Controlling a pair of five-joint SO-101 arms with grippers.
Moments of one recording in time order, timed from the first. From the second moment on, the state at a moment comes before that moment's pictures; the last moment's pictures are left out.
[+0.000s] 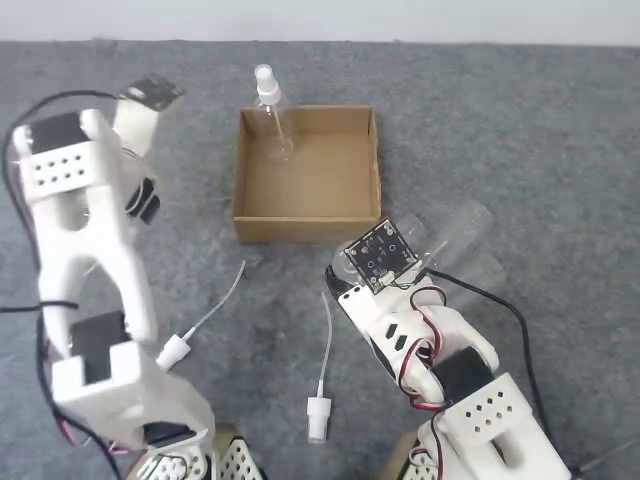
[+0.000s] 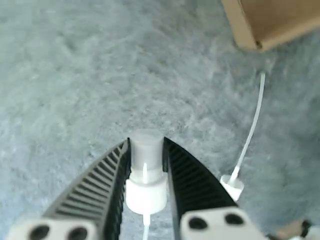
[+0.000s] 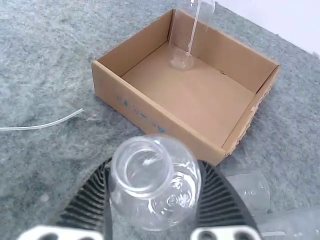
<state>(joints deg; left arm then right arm) -22.6 9.3 -12.1 98.4 -36.4 -33.9 -69.4 74.1 36.7 9.1</state>
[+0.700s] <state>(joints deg) -21.3 -8.7 -12.1 97.4 -1.9 -36.3 -69.4 74.1 35.3 3.1</state>
